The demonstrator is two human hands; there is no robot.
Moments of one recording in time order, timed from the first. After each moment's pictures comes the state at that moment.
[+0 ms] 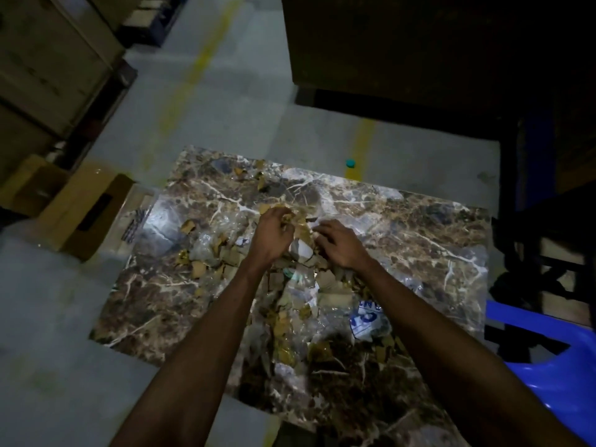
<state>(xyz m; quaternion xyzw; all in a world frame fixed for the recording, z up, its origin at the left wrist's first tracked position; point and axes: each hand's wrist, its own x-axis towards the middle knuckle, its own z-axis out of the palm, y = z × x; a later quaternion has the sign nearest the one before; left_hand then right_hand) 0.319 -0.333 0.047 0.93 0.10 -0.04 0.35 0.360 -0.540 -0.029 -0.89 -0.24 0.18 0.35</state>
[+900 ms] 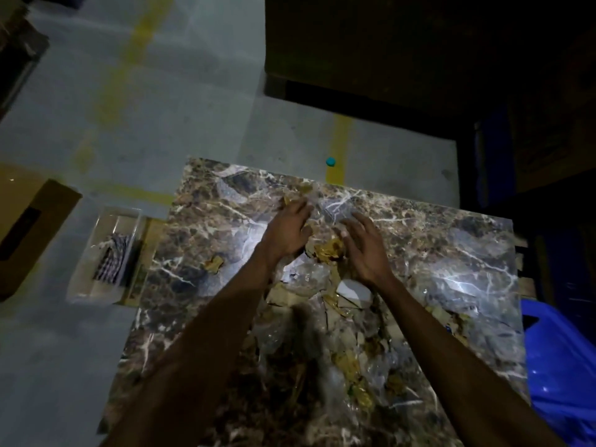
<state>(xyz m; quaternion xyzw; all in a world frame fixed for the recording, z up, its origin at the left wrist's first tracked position) 0.414 -0.183 -0.020 0.93 -0.15 -0.13 0.31 0.374 -0.420 -0.013 -0.93 -0.07 0.04 0.36</state>
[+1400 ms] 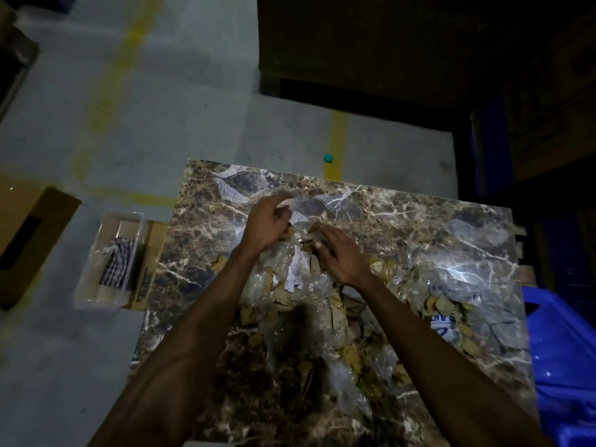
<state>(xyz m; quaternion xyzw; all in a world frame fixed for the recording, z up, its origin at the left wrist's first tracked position) 0.412 -0.139 0.000 0.86 0.00 -0.06 0.51 0.357 -0.375 -0.031 -0.93 -0.12 0.15 0.31</state>
